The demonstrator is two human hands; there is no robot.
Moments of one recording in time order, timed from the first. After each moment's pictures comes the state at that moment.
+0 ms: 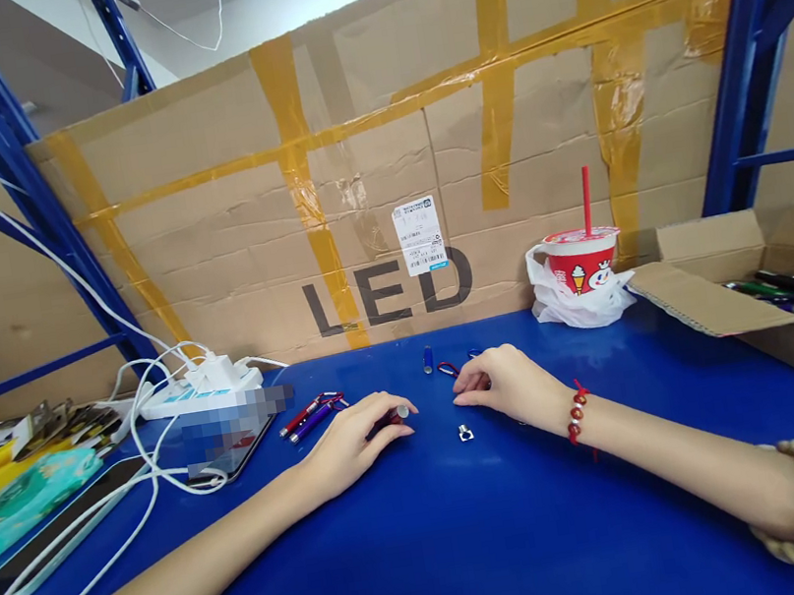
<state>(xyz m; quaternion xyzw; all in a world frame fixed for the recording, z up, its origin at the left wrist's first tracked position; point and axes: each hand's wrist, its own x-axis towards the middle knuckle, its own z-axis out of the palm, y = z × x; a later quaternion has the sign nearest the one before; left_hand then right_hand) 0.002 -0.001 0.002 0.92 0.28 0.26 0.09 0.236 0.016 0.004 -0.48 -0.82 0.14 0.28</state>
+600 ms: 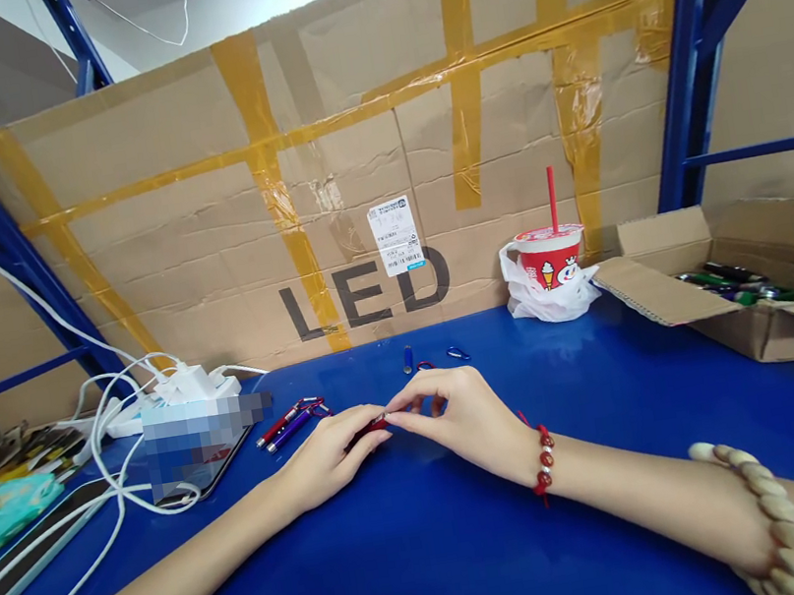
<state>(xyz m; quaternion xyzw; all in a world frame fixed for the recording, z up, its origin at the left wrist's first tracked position) 0.004 -0.002 0.001 0.93 0.27 0.23 0.08 0.201 -0.029 0.010 -0.38 -0.80 0.17 0.43</state>
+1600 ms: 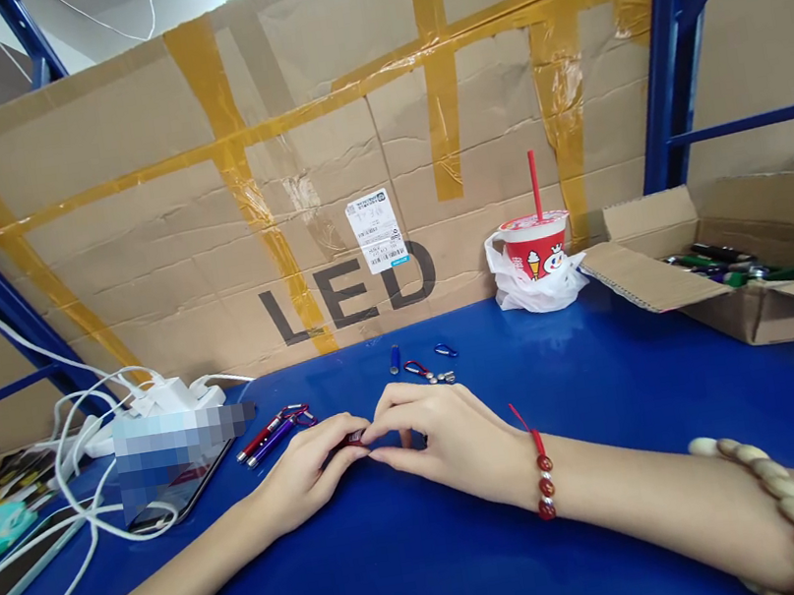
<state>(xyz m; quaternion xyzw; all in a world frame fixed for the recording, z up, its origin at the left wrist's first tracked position) 0.003 -0.004 0.002 0.94 0.25 0.23 0.07 0.206 -0.029 -0.001 -0.29 -0.87 0.08 0.39</state>
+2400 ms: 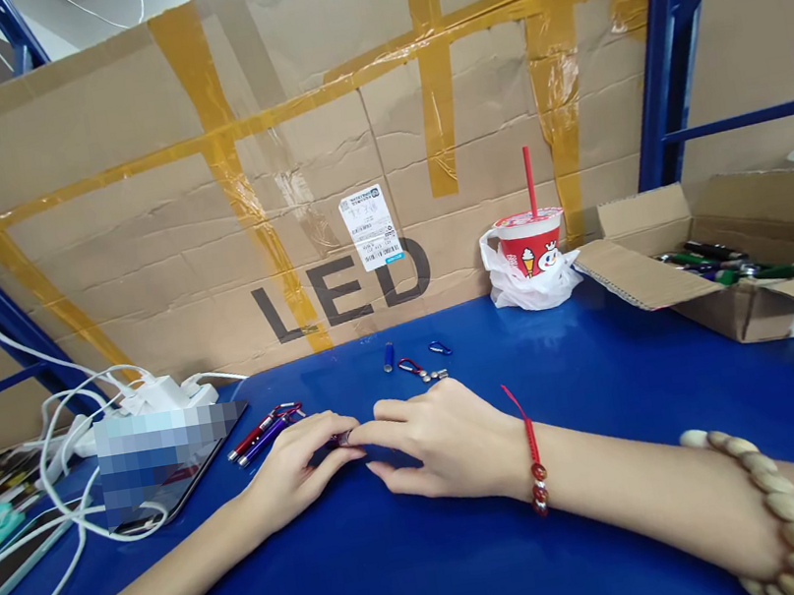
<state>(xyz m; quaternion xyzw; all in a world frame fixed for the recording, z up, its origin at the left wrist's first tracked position) 0.003 -0.002 0.001 0.93 0.22 0.28 0.01 0.212 -0.034 0.007 -0.26 -0.90 -0.17 0.31</state>
